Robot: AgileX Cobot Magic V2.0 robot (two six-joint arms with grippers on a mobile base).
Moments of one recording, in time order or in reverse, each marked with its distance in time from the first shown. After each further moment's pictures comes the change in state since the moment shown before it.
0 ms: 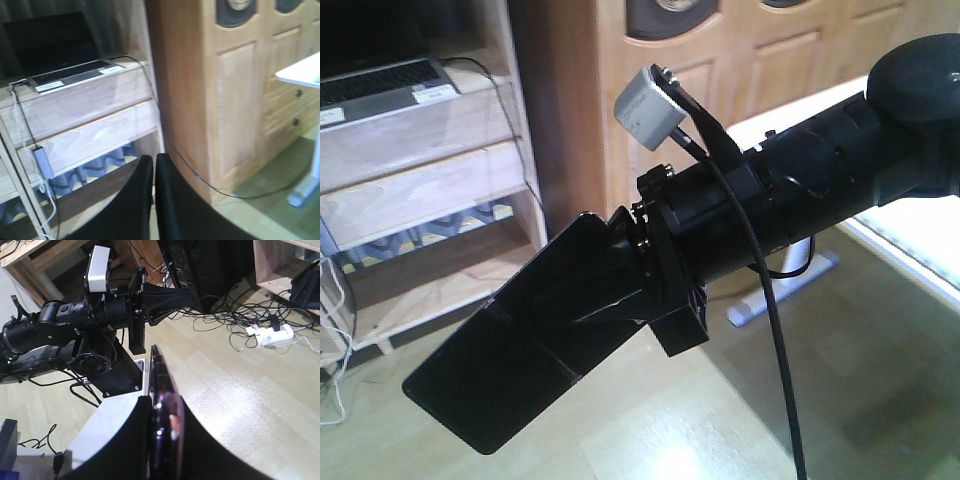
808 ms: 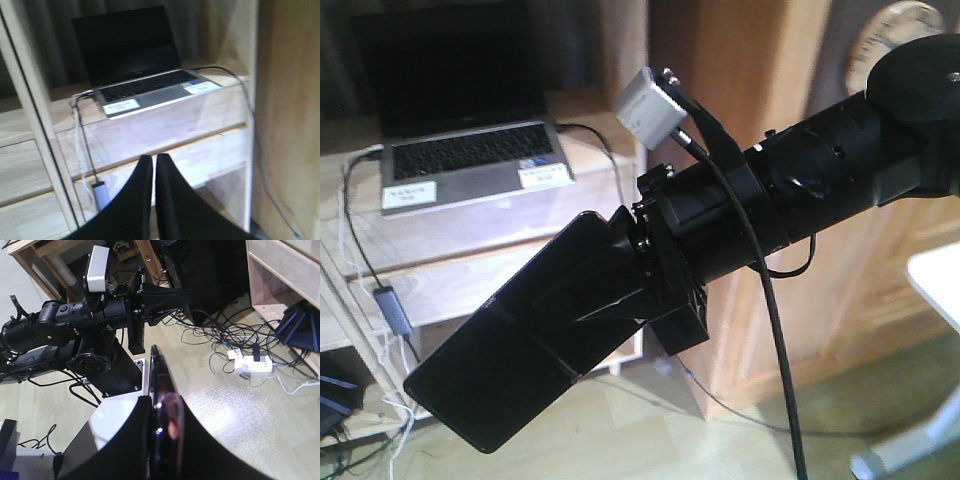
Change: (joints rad) left arm 0.000 0.000 0.000 0.000 0.000 0.000; right arm 0.000 0.000 0.000 0.000 0.000 0.000
